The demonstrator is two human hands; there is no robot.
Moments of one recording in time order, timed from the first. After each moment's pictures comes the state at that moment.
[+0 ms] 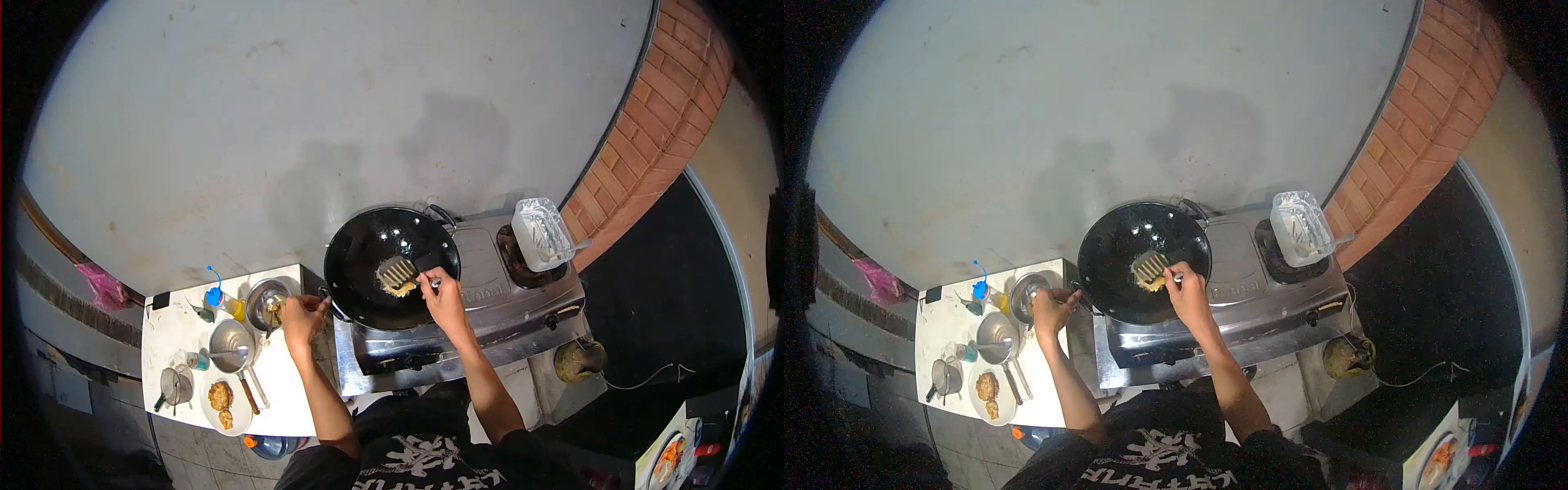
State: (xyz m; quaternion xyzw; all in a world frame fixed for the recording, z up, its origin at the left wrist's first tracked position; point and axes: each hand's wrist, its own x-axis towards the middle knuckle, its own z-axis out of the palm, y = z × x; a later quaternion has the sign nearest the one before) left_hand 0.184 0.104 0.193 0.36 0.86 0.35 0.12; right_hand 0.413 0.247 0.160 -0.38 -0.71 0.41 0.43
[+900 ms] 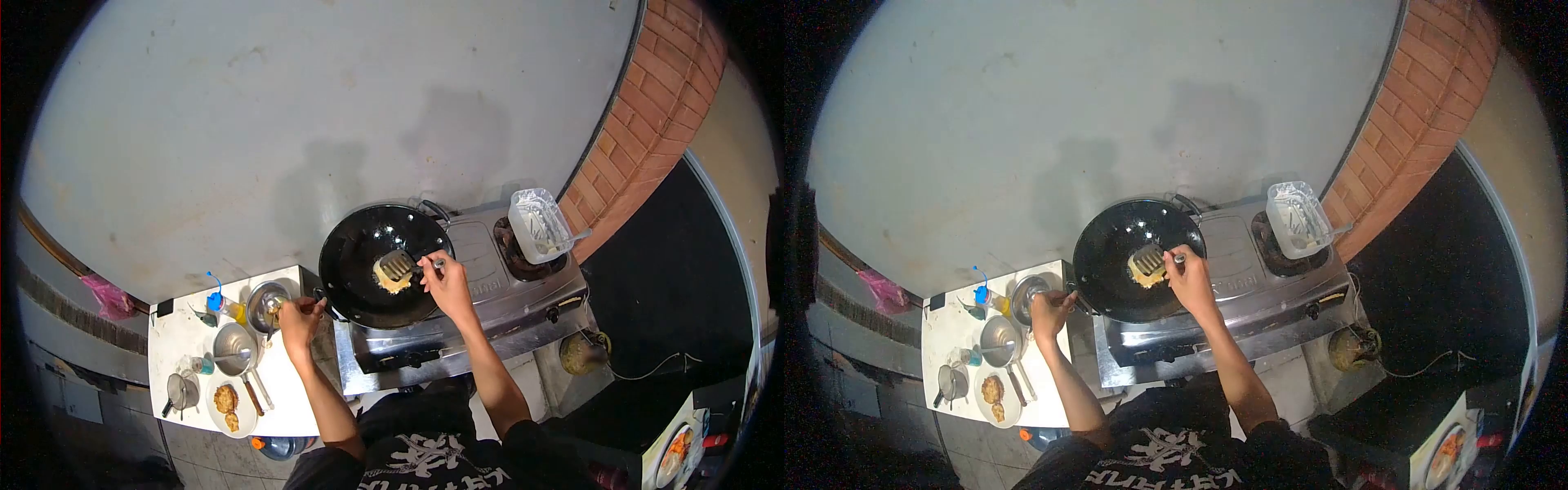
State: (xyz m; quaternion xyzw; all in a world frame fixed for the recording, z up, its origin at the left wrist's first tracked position) left_hand 0.188 0.102 0.190 0.35 0.86 0.35 0.10; right_hand 0.424 0.263 0.181 -0.35 -0.67 0.48 0.44
